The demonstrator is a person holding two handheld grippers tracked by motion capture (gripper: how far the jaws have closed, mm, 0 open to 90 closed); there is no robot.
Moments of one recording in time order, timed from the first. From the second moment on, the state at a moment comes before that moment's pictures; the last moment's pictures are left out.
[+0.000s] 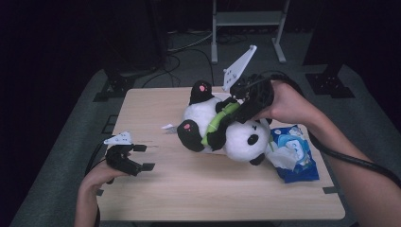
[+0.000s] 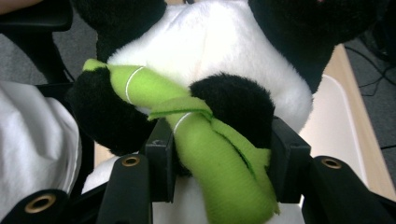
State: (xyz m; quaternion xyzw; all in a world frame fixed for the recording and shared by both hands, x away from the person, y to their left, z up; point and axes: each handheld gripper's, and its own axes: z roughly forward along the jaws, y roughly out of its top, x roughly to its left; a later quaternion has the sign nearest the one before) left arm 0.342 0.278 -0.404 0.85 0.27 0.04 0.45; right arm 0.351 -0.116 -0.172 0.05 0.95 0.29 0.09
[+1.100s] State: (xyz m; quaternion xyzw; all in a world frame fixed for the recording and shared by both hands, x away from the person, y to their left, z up) left arm 0.343 0.287 -0.403 0.84 0.28 0.04 0.46; right arm 0.432 -0.120 -0.167 0.08 0.95 0.27 0.11
